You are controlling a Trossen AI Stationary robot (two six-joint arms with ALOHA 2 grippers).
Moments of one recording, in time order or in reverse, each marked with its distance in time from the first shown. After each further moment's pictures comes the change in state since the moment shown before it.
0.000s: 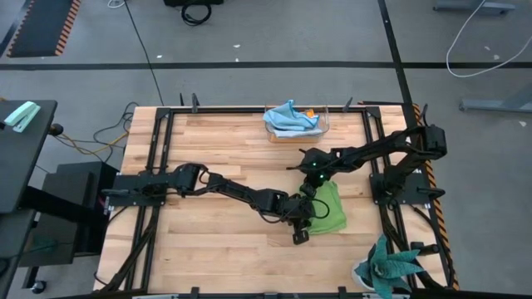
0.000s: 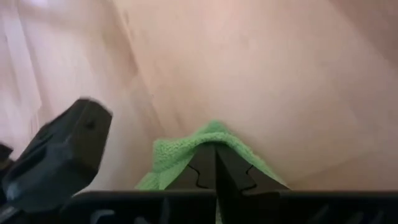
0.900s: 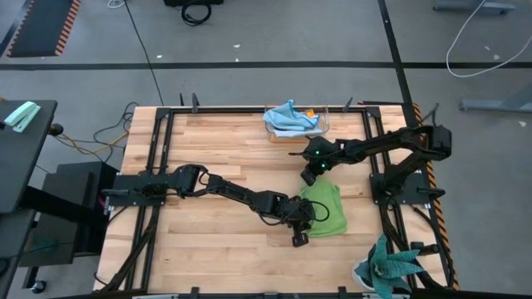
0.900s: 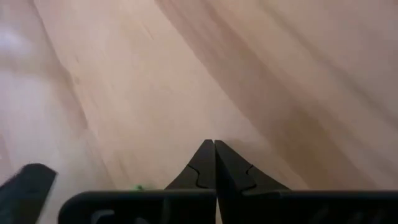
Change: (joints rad) left arm -0.015 0.000 0.001 -0.009 0.004 0.001; right arm -0.120 -0.044 0.000 -0.025 0.082 -0.032
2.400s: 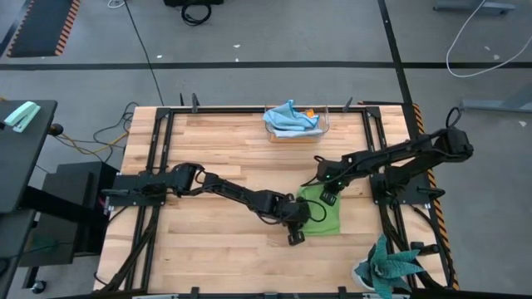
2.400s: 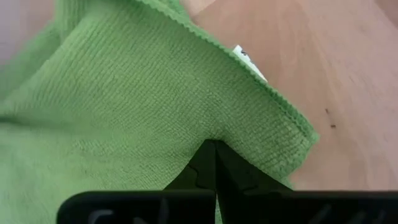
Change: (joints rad) left arm 0.005 -0.043 -0.001 -0.149 -0.061 -0.044; right arm 0.268 -0.178 -0.052 -0.464 0.154 0.045
